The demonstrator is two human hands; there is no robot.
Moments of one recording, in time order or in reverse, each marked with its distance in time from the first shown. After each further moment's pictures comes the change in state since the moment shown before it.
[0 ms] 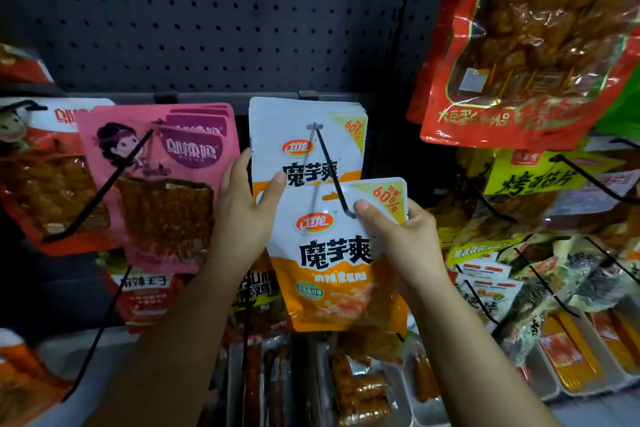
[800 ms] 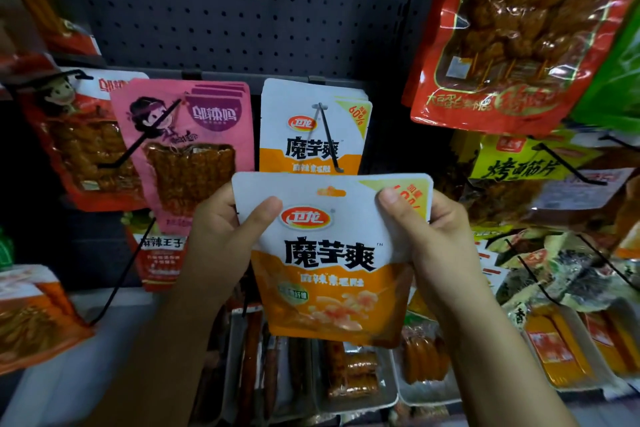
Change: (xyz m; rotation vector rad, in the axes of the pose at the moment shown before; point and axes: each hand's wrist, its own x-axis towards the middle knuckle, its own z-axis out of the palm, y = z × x) left_hand -0.105 0.040 -0.030 -0.435 -0.028 0.185; right_hand -0.073 -0.057 -0.028 0.085 -0.239 -0.109
